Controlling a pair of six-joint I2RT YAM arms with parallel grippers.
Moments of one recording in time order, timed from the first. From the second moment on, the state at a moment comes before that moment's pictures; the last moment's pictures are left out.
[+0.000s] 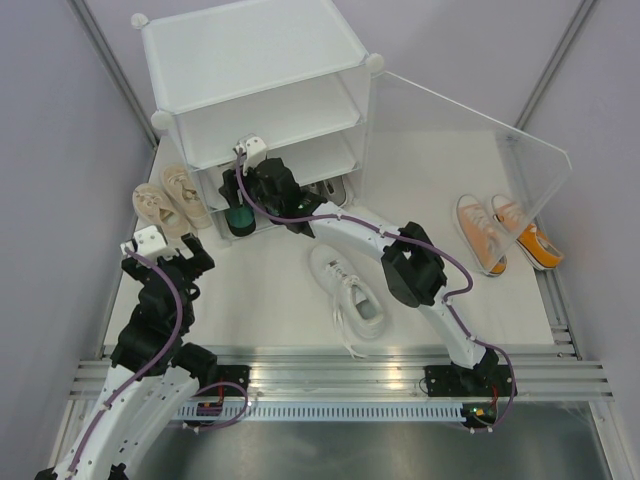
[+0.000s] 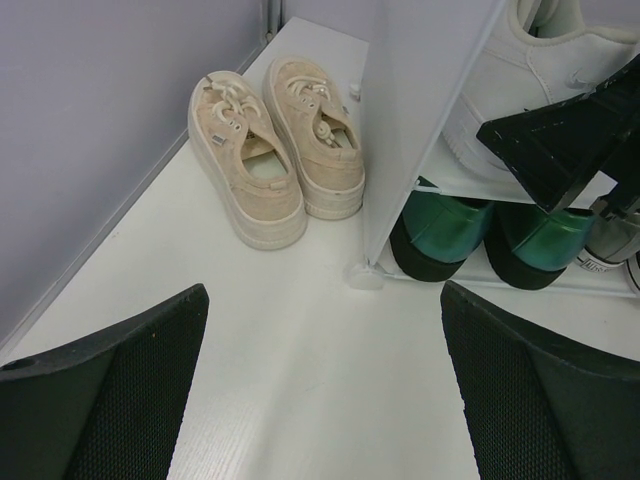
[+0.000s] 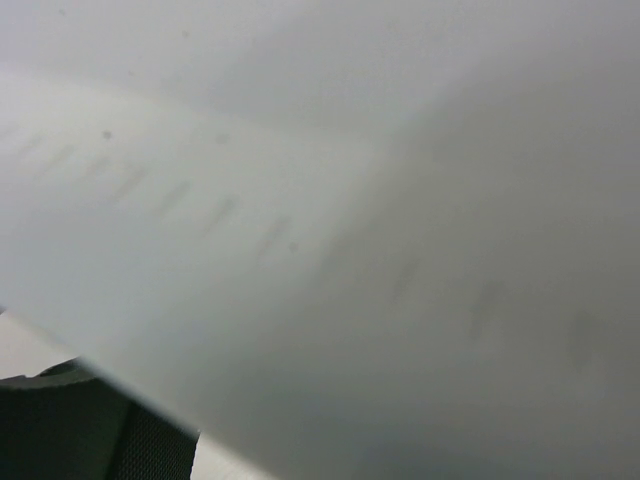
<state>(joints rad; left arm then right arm) -0.43 0.37 0.63 -0.46 -0.78 -0.29 0.91 2.34 2.05 0.14 0.07 0.19</state>
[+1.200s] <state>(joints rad) -0.43 0.37 0.63 -0.46 -0.74 -0.29 0.89 2.34 1.97 0.31 -0.13 0.21</state>
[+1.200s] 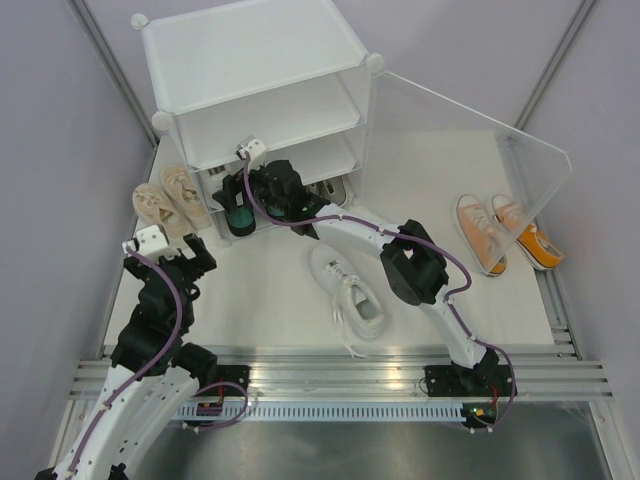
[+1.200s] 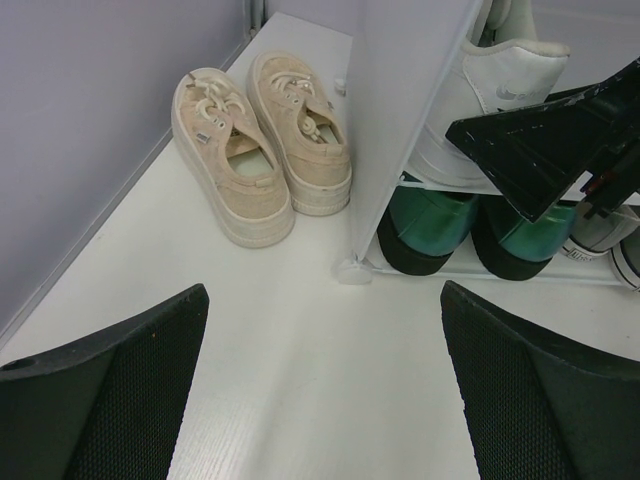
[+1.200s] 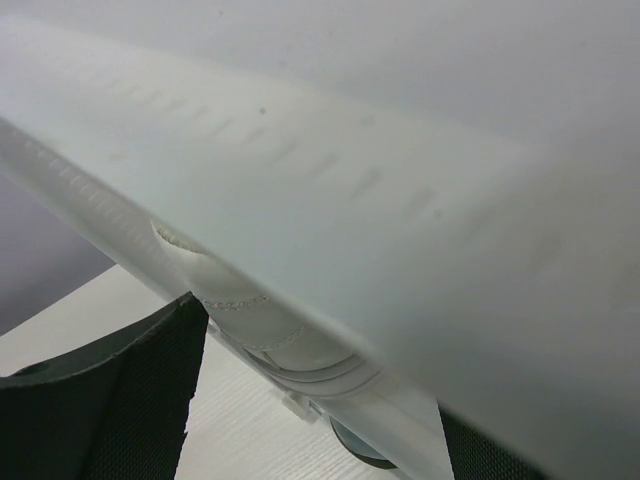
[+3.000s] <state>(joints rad) -0.43 0.33 0.63 -0.45 -0.55 -0.27 0.95 1.14 0.63 -0.19 0.18 0.40</state>
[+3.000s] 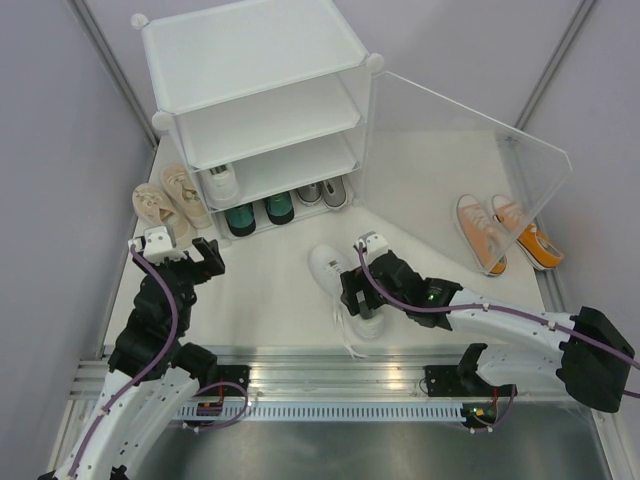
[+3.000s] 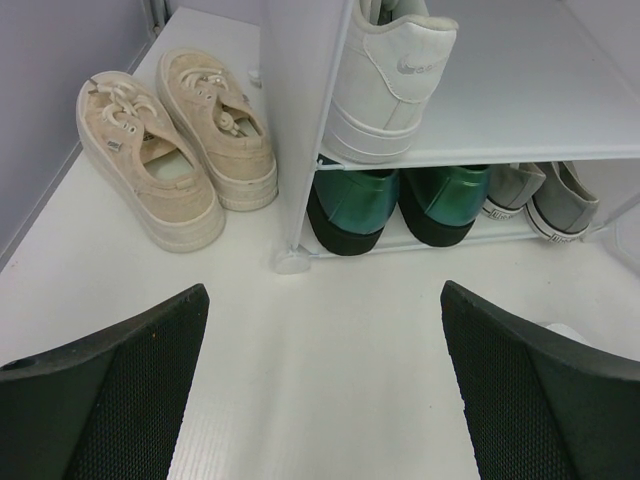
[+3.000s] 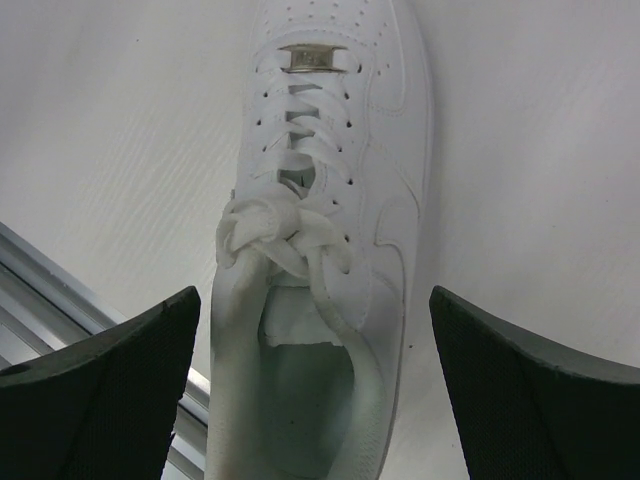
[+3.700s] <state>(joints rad) -0.43 0.33 0.63 -0.45 -0.49 -0.27 1.06 1.41 0.65 -0.08 0.36 0.41</state>
